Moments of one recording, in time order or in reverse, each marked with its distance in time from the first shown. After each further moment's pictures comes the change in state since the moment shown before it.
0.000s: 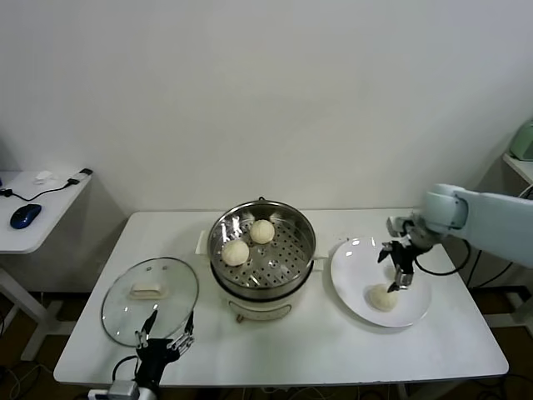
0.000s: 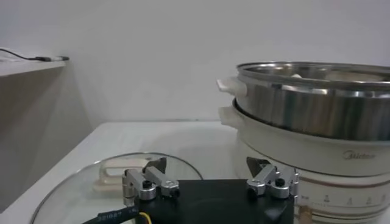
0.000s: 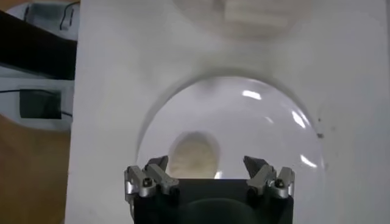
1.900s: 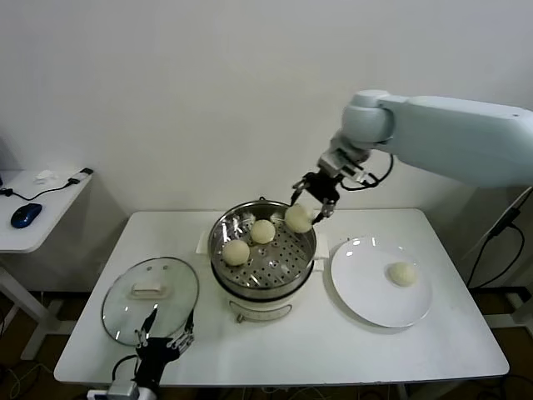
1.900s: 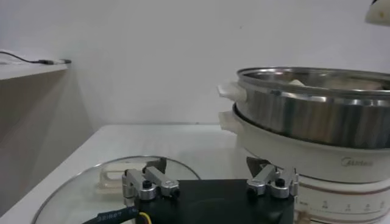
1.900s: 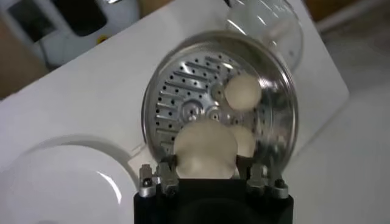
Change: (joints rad) left arm 0.007 0.000 0.005 -0.018 -0.006 0.000 -0.013; right arm 0.337 0.463 0.038 -0.015 -0.095 0.650 -0.153
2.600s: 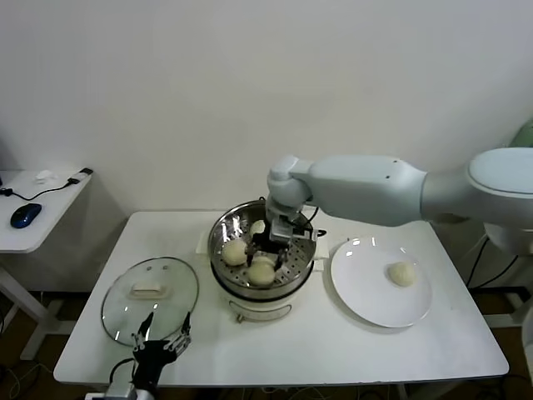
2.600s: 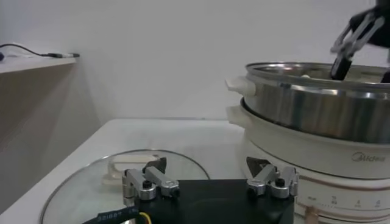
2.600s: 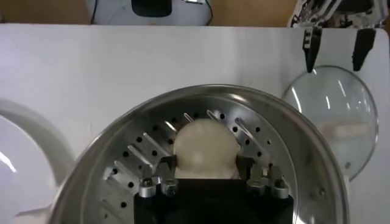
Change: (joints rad) left arm 0.003 -0.007 -0.010 0.014 -0.010 -0.005 -0.010; right arm -0.271 0.204 0.056 -0.116 -0.318 0.217 0.110
